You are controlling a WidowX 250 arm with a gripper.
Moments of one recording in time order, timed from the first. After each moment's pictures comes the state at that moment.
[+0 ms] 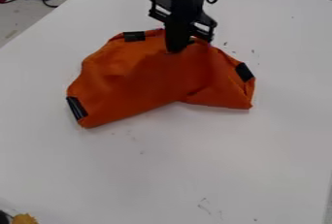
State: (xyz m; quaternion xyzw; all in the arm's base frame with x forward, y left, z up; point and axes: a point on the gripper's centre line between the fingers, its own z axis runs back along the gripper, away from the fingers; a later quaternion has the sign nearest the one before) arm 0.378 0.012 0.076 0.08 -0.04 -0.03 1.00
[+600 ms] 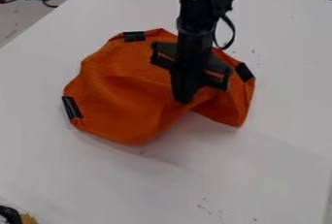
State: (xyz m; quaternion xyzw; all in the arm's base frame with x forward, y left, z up) arm 0.295 -0.037 0.061 0.03 -0.06 0.01 1.00
